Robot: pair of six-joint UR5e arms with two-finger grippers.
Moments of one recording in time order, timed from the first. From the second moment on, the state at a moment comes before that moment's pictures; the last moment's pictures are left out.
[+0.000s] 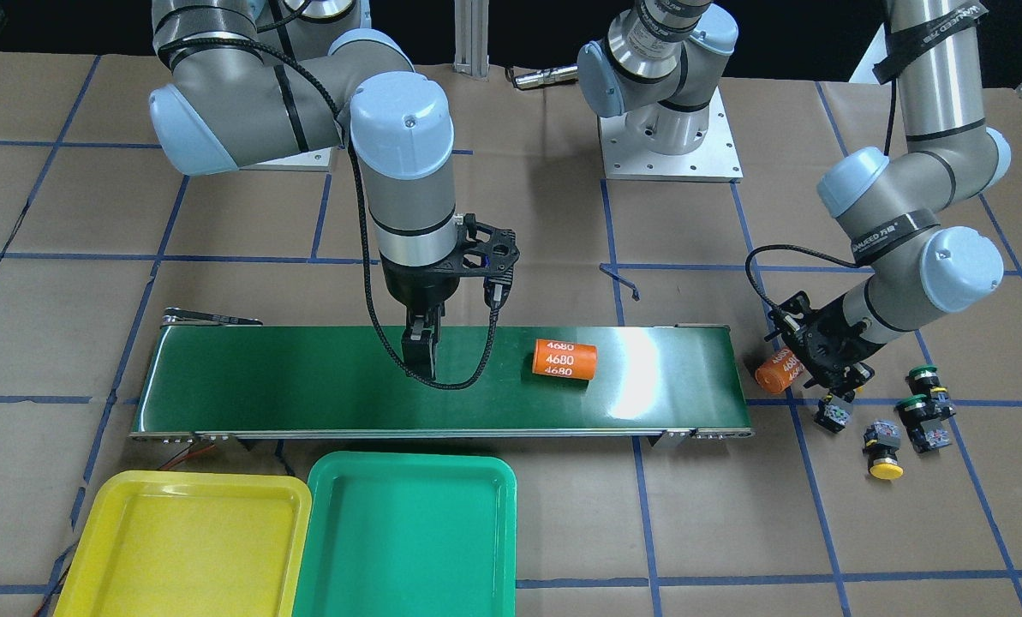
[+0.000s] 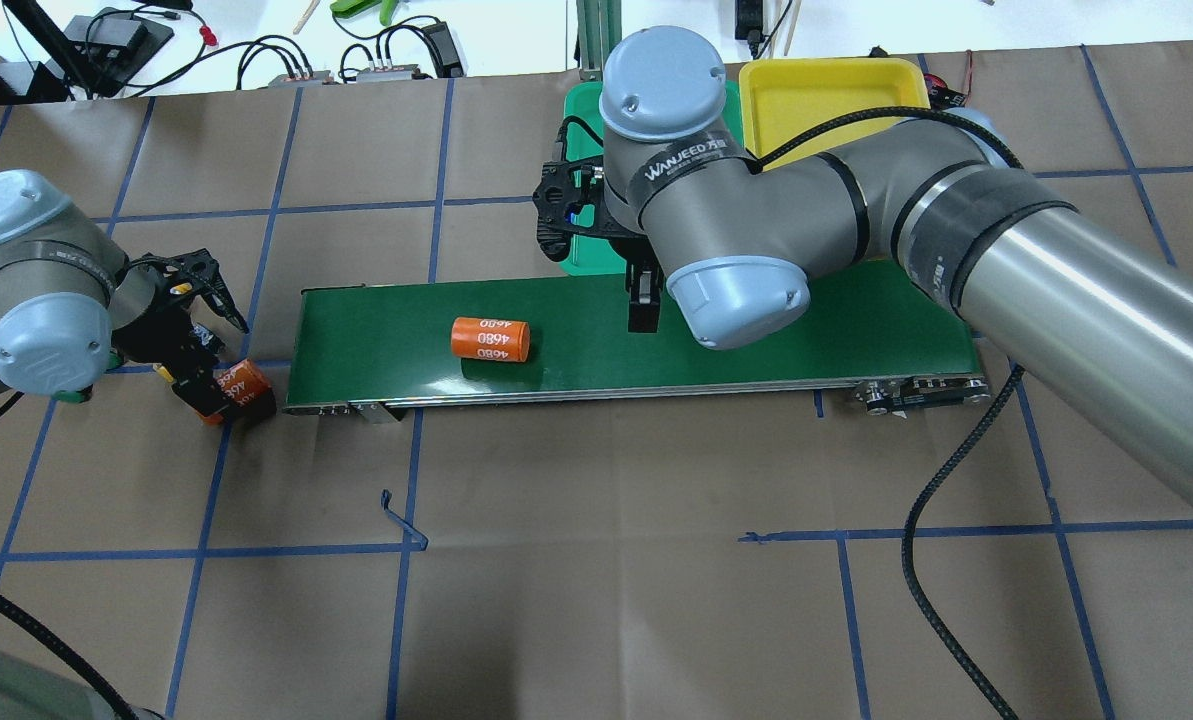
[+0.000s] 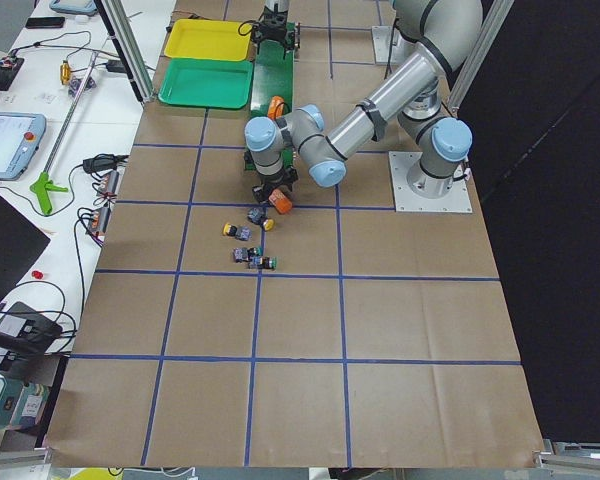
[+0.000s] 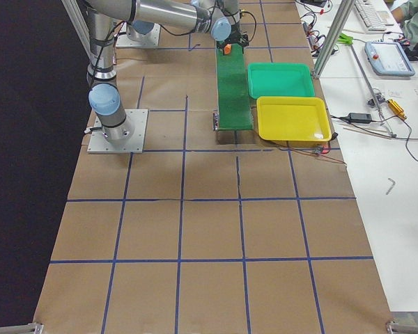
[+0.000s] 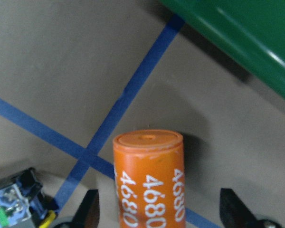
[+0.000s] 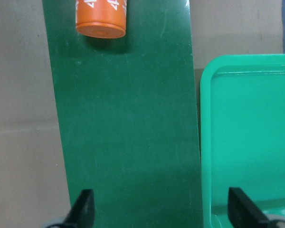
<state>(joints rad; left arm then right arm) -1.11 -1.91 -1.97 -0.98 1.56 1.43 1.92 -1.27 1.63 -2.07 -1.60 -1.14</state>
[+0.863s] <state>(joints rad) -1.16 -1.84 -1.96 -0.95 1.57 1.59 1.77 -1.42 1.52 -1.66 -1.56 -1.33</state>
